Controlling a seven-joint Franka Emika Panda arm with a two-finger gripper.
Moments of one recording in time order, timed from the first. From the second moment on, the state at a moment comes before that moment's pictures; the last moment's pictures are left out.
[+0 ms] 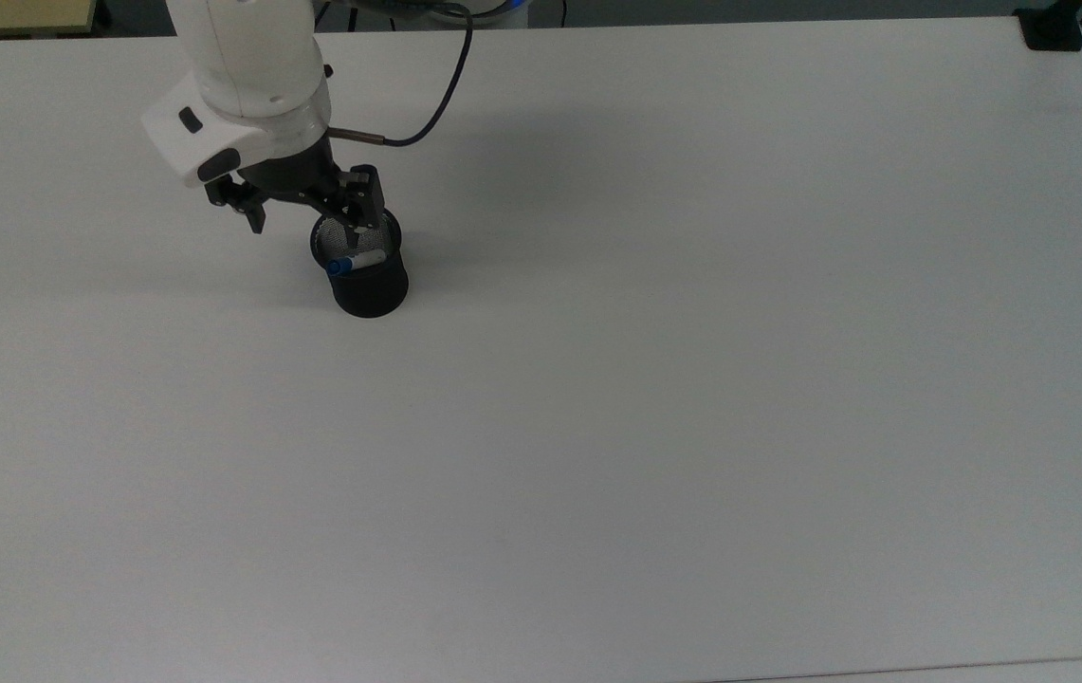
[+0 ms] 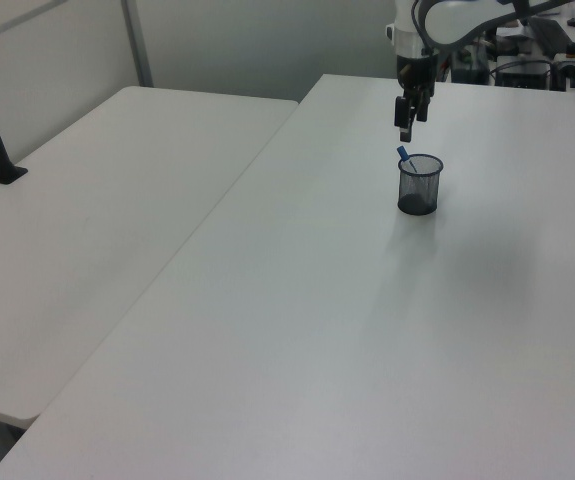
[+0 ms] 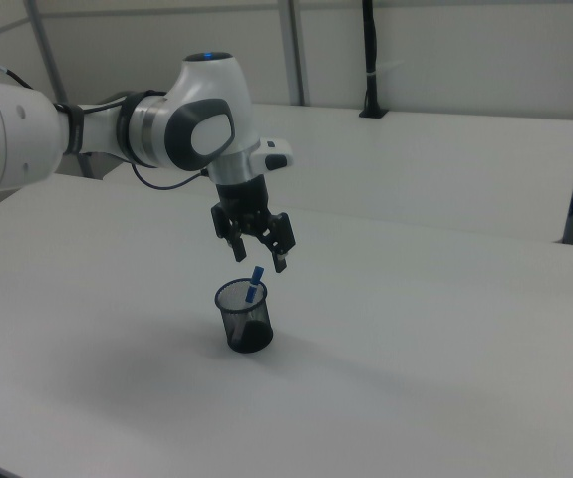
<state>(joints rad) -0.05 0.27 -0.08 -1.69 -0.07 1.97 -0.02</state>
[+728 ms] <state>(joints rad) -0.05 0.33 -0.07 -1.69 -0.07 2.04 -0.02</state>
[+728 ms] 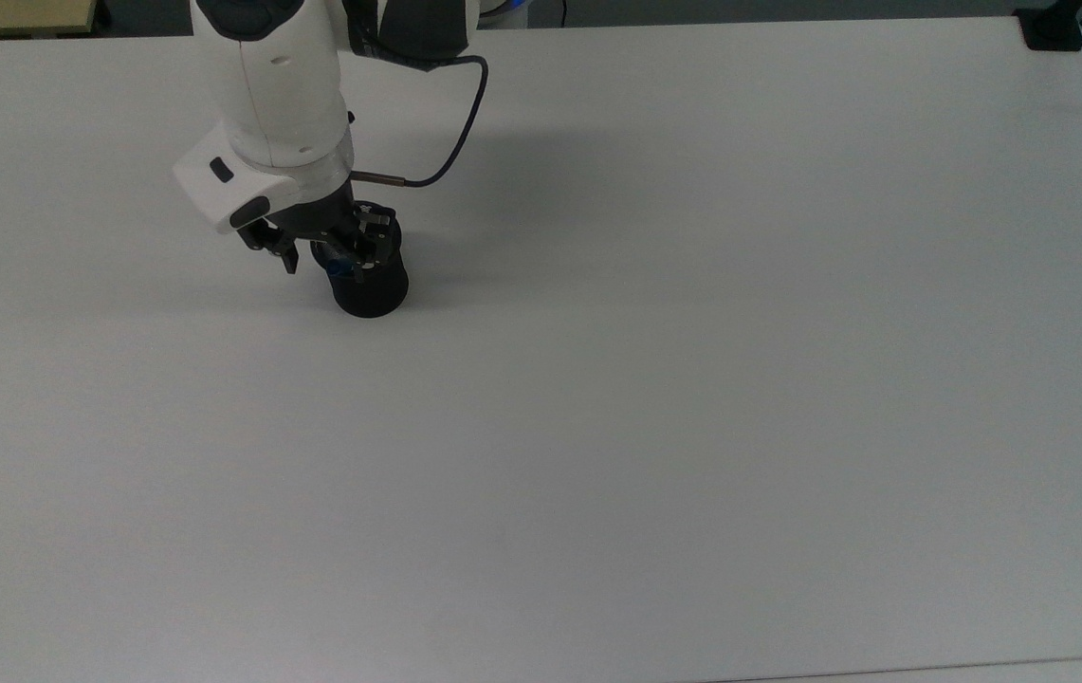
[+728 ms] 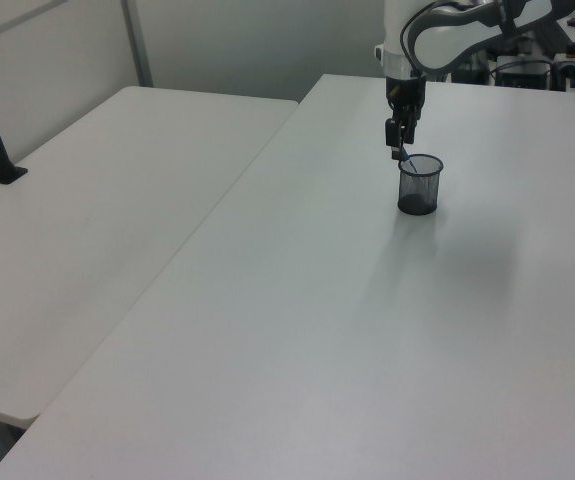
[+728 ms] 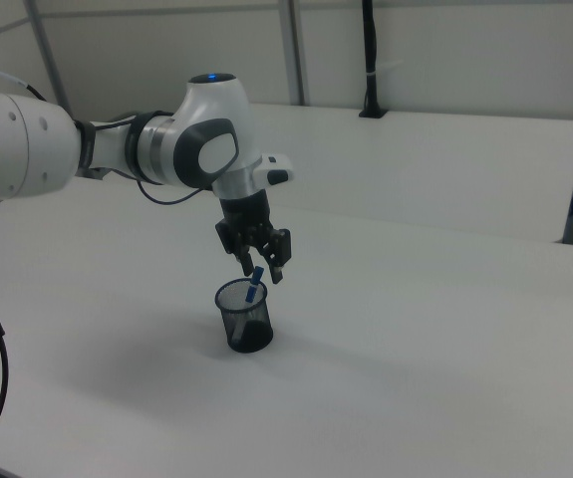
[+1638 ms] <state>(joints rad) -0.04 0.32 -0.06 -1.68 -0.07 2.03 -0.02</state>
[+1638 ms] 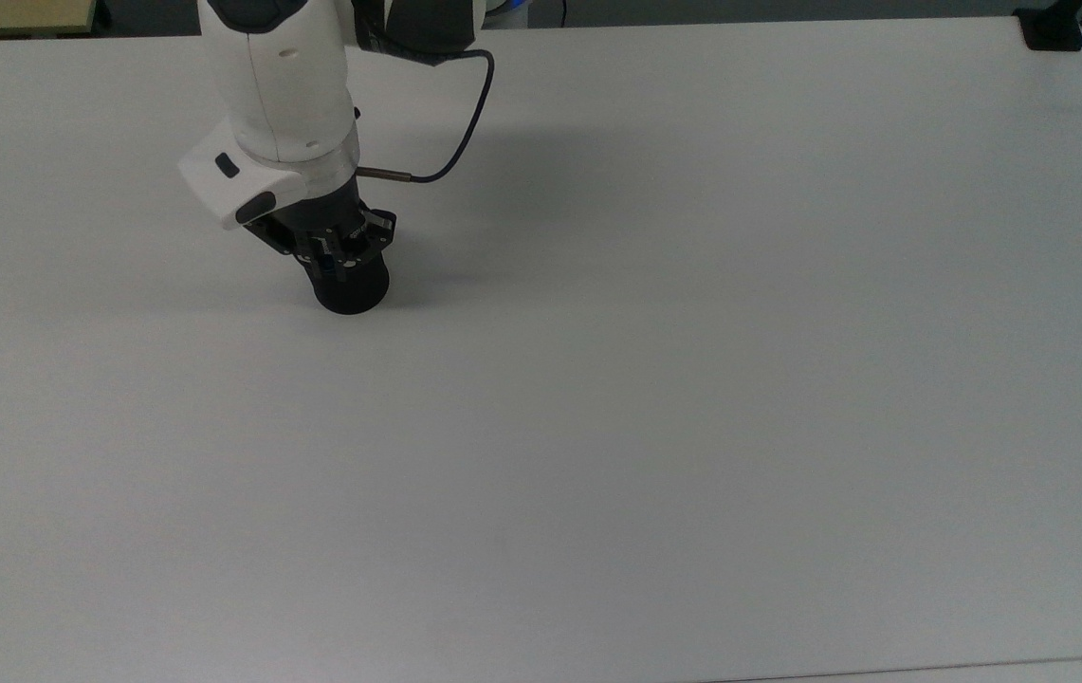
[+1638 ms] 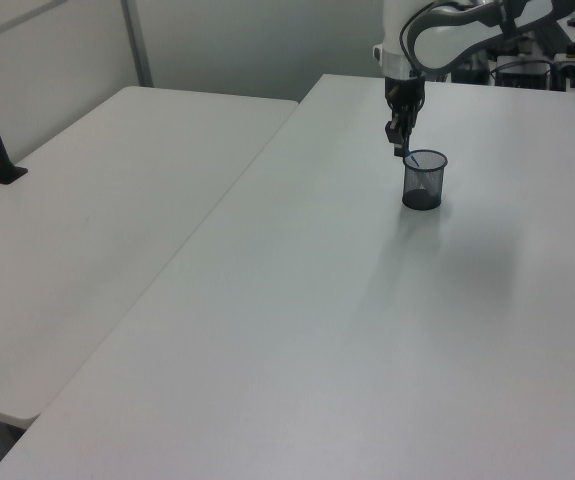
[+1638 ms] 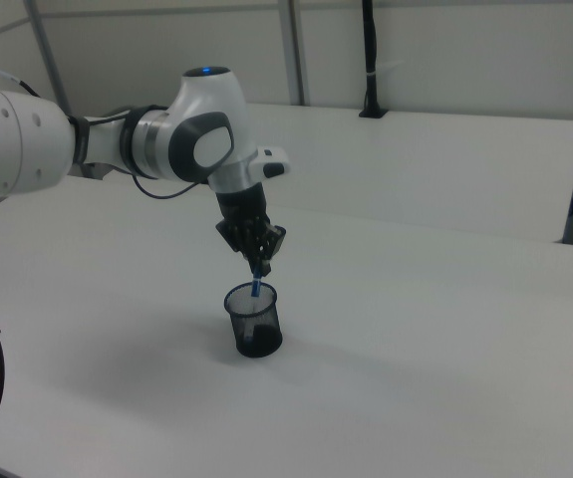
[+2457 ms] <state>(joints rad) -0.01 0.19 -0.03 -1.52 -0.05 1.84 -0.01</state>
